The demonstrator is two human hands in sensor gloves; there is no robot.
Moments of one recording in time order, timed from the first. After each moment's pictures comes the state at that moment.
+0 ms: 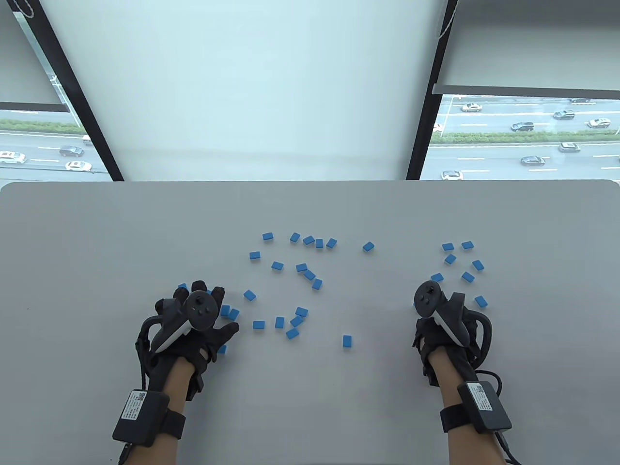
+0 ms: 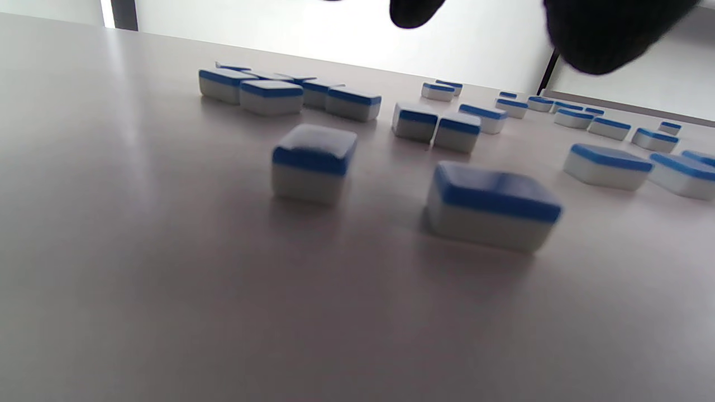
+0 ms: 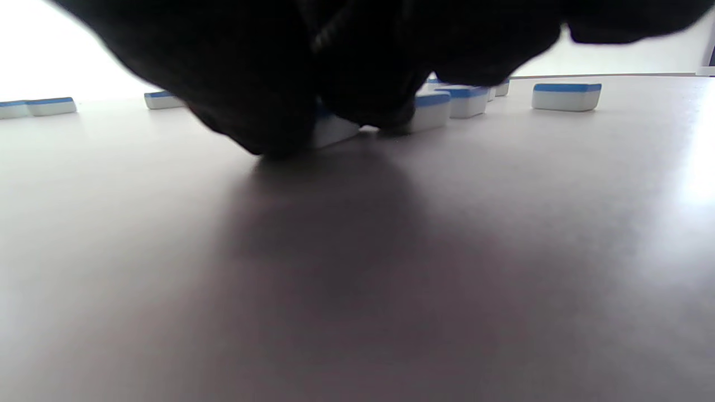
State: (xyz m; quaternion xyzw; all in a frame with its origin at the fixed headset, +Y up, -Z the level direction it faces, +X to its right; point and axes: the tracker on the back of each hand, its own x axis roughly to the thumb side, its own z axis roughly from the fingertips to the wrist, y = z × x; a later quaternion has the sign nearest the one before) left_hand -0.264 -0.744 -0.366 -0.11 -0.01 0.07 0.99; right_hand 0.214 -0.752 -0.381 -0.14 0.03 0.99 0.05
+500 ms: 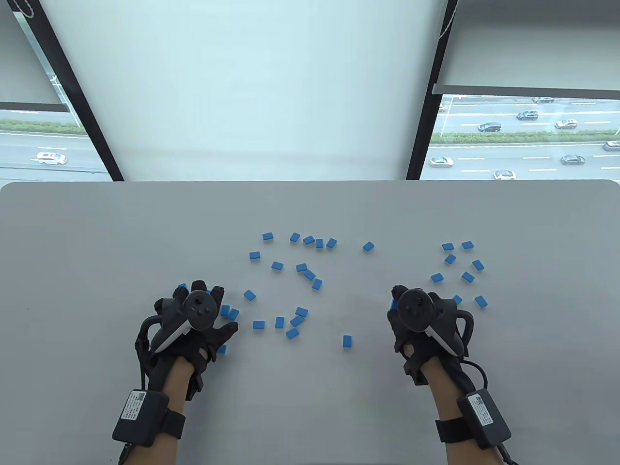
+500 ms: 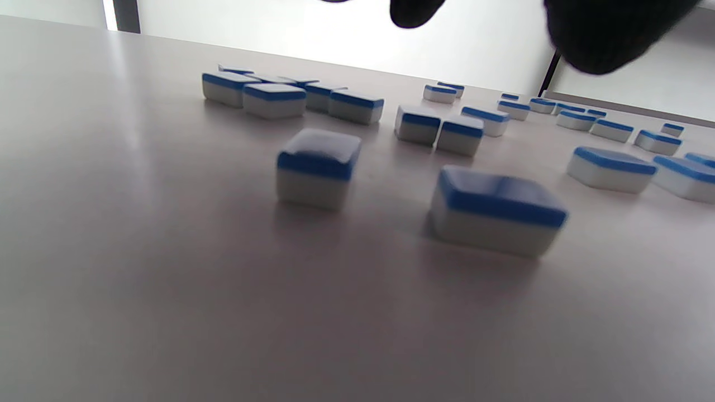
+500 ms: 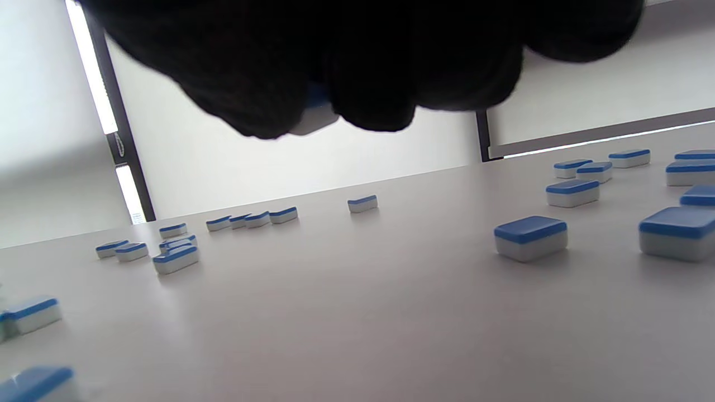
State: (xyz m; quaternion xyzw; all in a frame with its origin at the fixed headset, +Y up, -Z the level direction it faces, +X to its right) left_hand -0.265 -0.744 -0.366 -0.11 -0.01 0.06 0.99; right_hand 0.158 -0.711 -0.356 0.04 -0.07 0.99 0.12
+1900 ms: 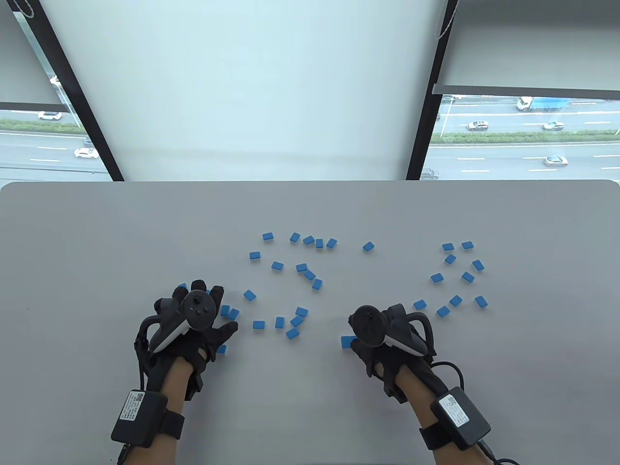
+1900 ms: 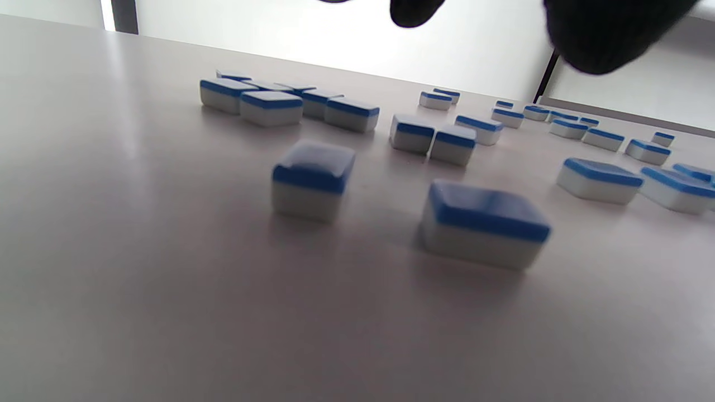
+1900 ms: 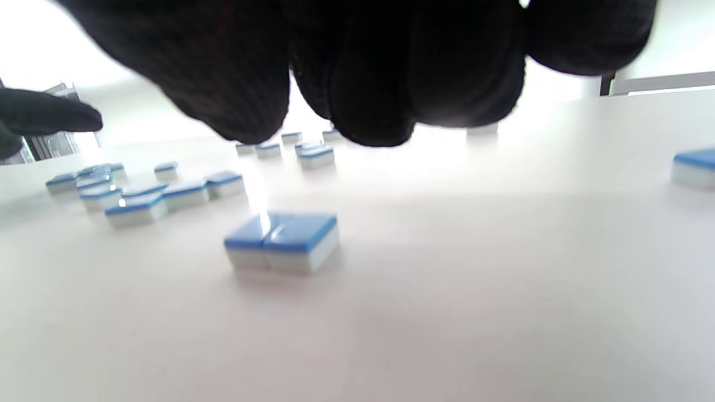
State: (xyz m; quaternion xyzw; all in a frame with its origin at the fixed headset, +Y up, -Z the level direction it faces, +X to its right) left_hand -0.266 -0.743 -0.367 -0.11 -0.01 0.07 0.99; right_hand 0.109 -0.707 -0.348 0.14 0.01 0.99 0.08
